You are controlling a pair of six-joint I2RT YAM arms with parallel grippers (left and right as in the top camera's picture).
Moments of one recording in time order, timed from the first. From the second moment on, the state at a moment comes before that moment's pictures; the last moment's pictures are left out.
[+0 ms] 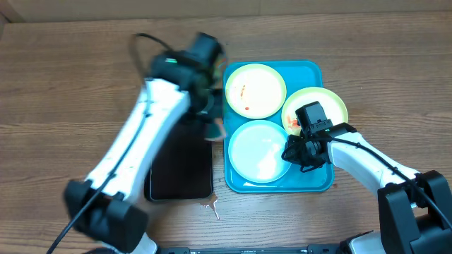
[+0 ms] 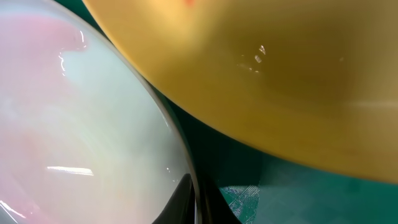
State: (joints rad) left arm -0.41 1.77 1.75 -1.38 0.14 -0.44; right arm 0.32 1.62 0.83 -0.59 -0.16 0.56
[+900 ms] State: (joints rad) left arm -0.26 1.76 1.28 -1.17 0.04 -0.50; right arm 0.32 1.62 0.95 -0.85 -0.10 0.51
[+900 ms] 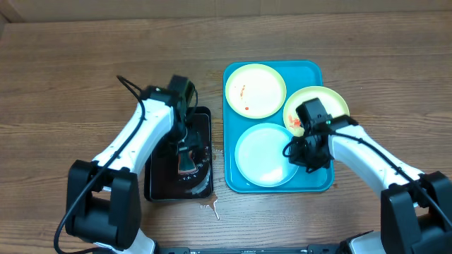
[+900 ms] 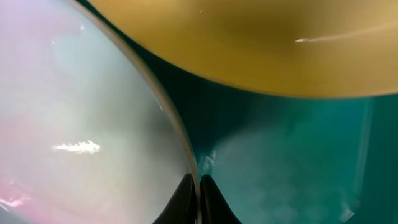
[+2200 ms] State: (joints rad) left arm 0.17 1.66 1.78 -1.44 0.16 -0.43; right arm 1.14 1.61 1.35 -0.74 0.94 0.37
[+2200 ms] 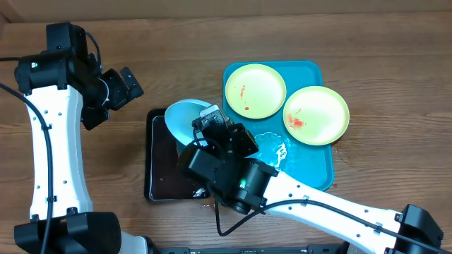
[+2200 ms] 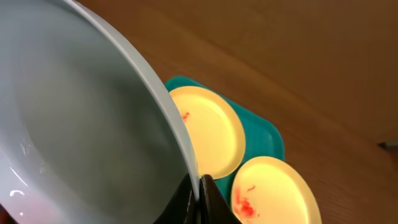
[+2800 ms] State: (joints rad) left arm 0.17 1.66 1.78 -1.44 0.16 -0.43; right arm 1.14 1.61 1.35 -0.62 1.04 0.32
